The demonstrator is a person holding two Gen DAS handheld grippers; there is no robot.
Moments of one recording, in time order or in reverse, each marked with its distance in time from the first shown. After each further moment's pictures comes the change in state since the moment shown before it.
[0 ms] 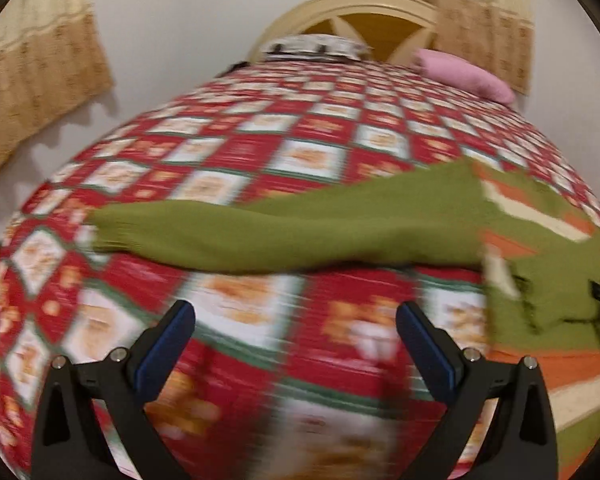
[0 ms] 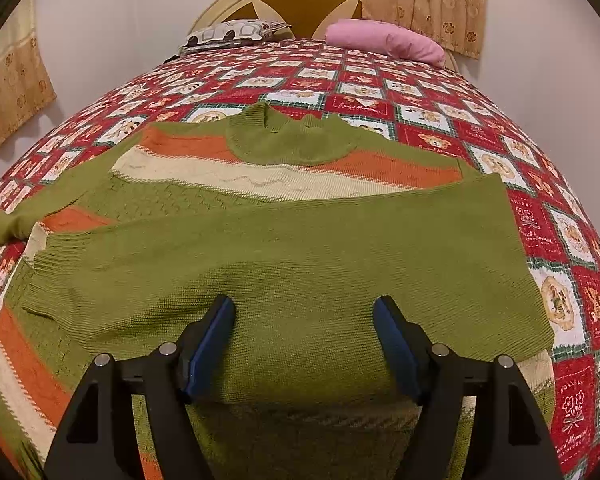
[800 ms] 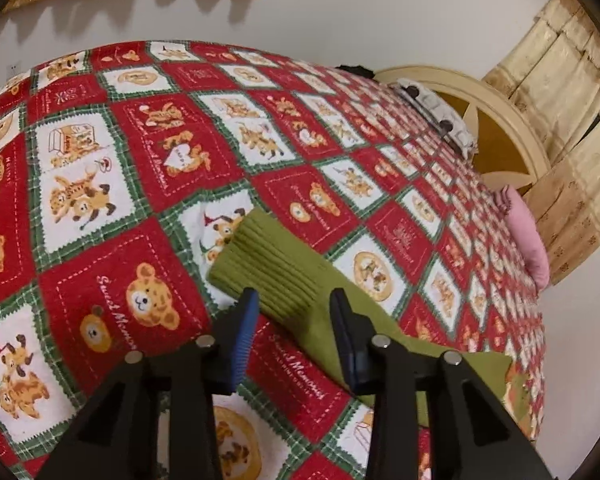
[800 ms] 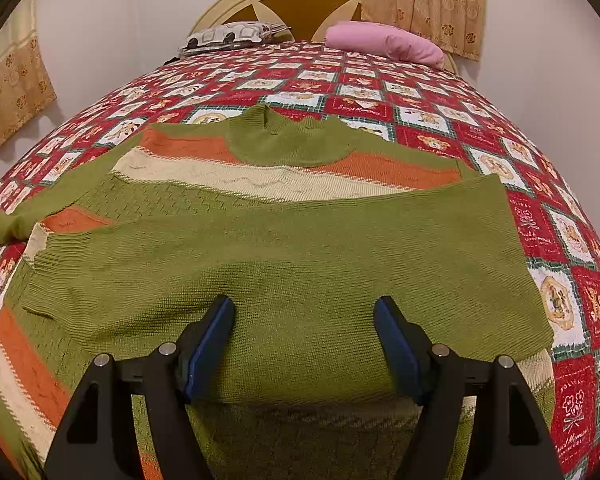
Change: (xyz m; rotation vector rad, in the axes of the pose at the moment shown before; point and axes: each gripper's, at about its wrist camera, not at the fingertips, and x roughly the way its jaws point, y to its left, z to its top) left arm 0.065 0.179 0.028 -0.665 0.050 -0.101; right arm 0.000 0.000 0.000 0.001 -0.003 -0.003
